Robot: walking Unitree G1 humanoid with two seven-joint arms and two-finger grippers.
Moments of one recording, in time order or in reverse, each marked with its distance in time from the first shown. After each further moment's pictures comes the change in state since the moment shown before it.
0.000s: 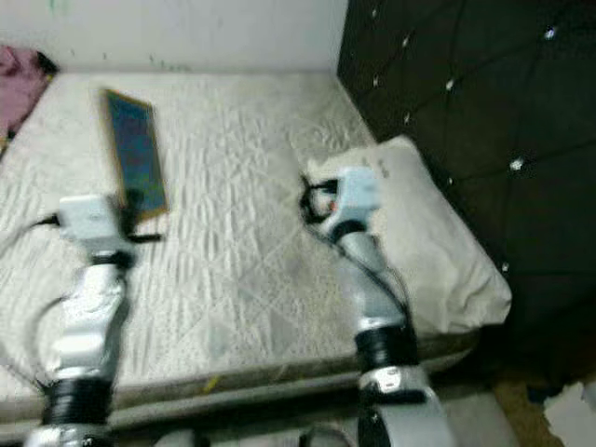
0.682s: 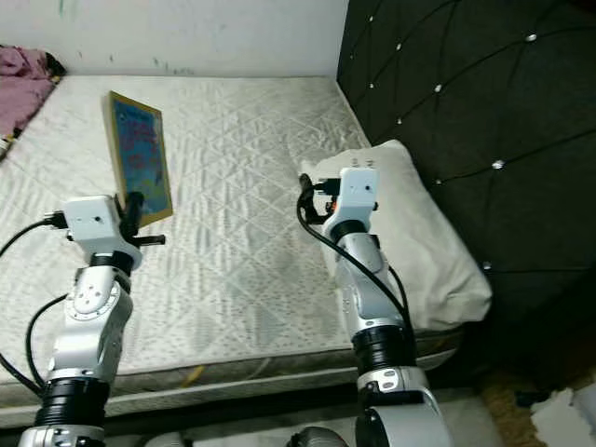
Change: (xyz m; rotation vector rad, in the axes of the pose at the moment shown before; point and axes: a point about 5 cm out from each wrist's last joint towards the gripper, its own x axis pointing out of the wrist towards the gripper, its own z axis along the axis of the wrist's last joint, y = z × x) left arm 0.001 0.011 0.002 0.015 -0.003 0.015; right arm 0.000 0.007 -0.001 -0.009 0.002 0.017
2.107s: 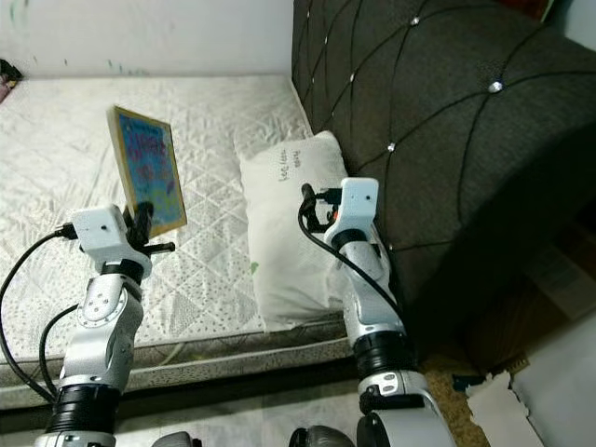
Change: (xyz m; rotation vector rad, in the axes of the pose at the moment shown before) left arm -0.006 -0.010 -0.011 -0.098 0.055 -0.014; right arm -0.003 -0.002 -0.014 0.006 0.030 -0.009
